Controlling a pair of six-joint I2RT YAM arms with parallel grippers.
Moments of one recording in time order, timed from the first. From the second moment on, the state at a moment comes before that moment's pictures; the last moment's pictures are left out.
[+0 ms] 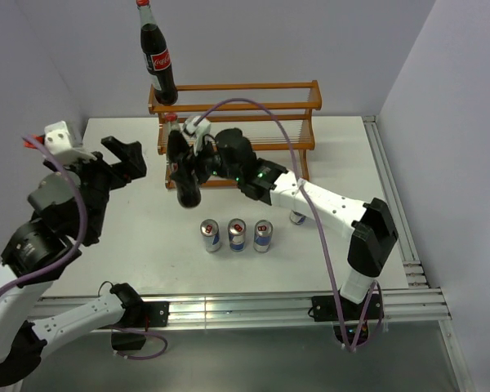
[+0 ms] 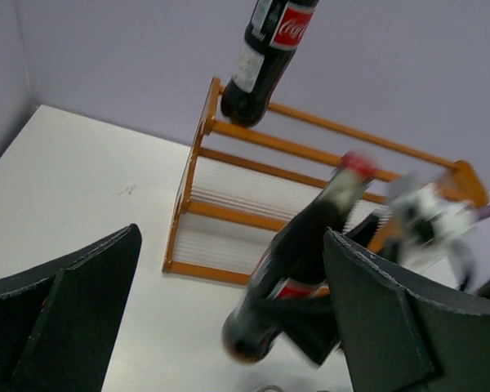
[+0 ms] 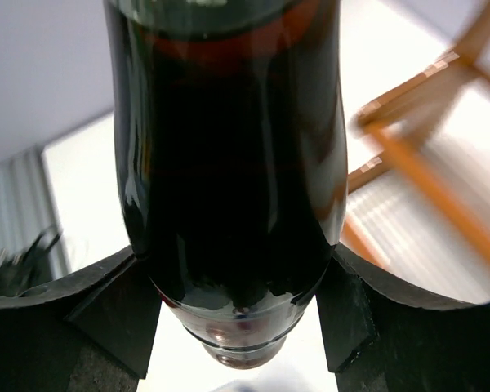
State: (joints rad) left arm -0.78 0.83 1.47 -0.64 -0.81 -0.38; right arm 0.93 1.71 1.50 -0.01 -0.21 0.10
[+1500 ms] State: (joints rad) left arm -0.78 0.76 0.99 -0.54 -0.89 -0.38; right arm 0.57 2.05 2.33 -0.37 -0.20 0.17
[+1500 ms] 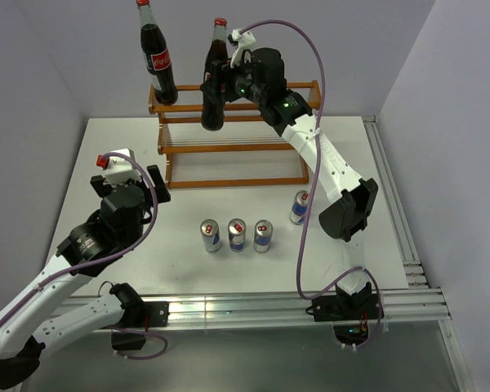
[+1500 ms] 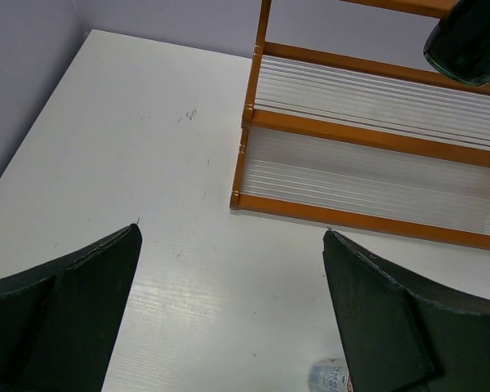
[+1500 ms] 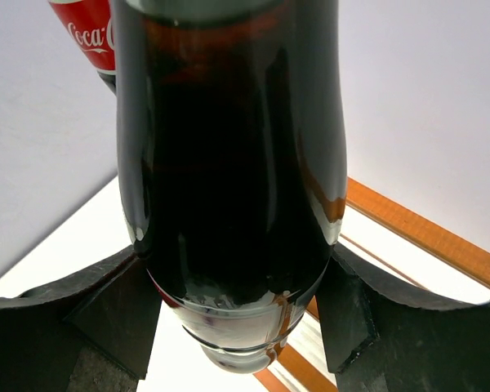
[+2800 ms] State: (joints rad) left arm -0.78 0.78 0.99 -0.54 -0.88 -0.35; right arm 0.51 2.04 2.34 -0.24 -0.27 0.25
